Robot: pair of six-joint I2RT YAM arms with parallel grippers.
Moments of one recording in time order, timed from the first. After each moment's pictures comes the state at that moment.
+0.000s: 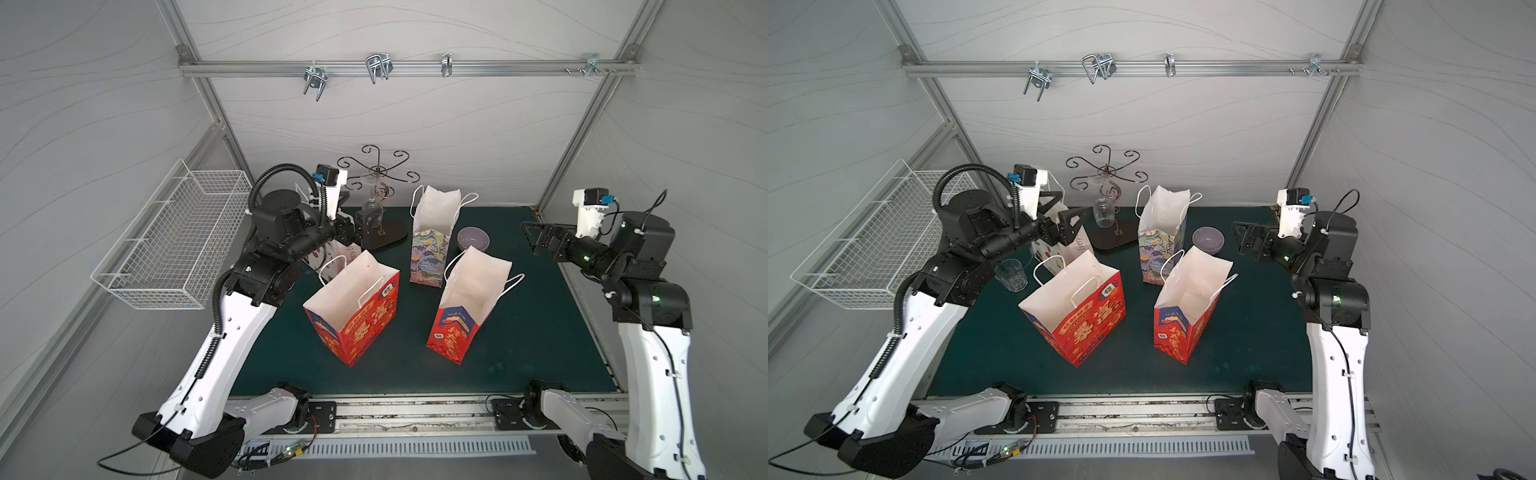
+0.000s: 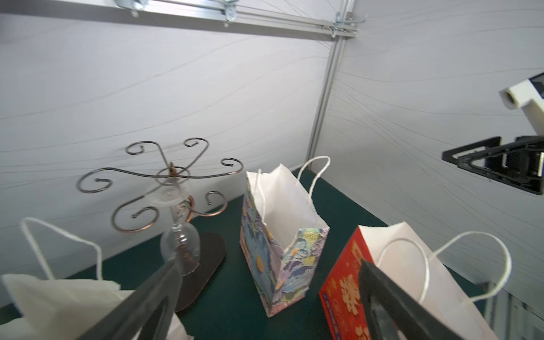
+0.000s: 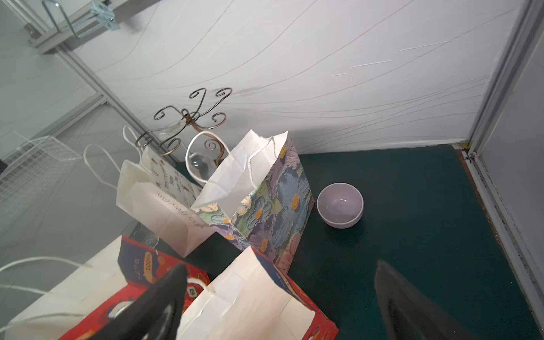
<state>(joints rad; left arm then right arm) -0.42 1.17 1.51 -0.51 0.33 -0.05 -0.04 0.99 1.49 -0.88 -0.50 0.10</state>
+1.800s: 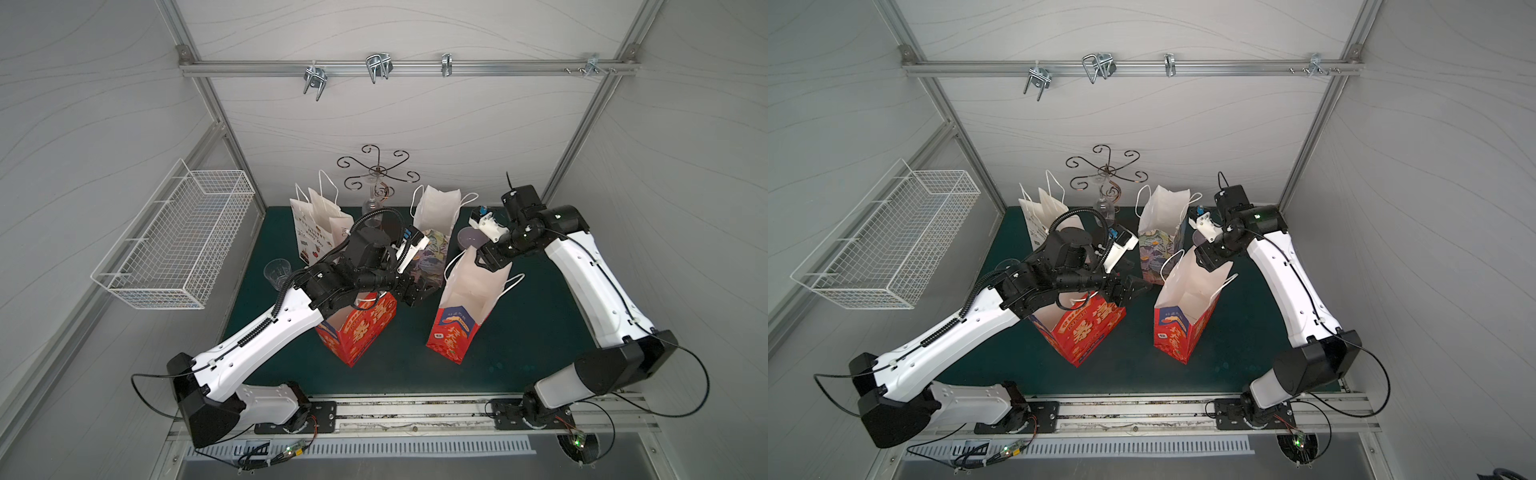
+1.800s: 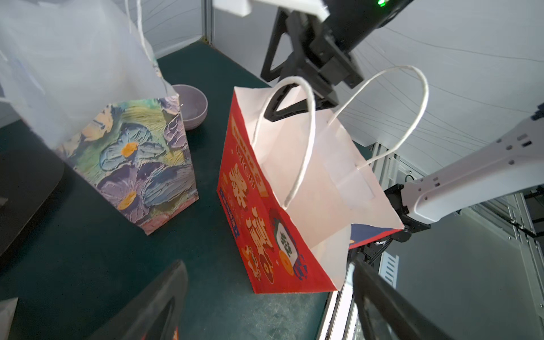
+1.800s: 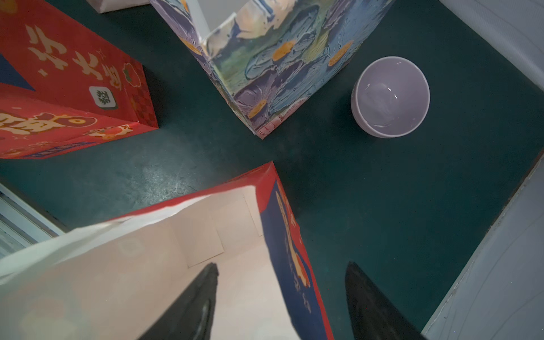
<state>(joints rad) -0.81 1.27 1.34 -0.58 0.32 -0.09 0.35 1.52 1.73 -1.33 -0.15 -0.37</state>
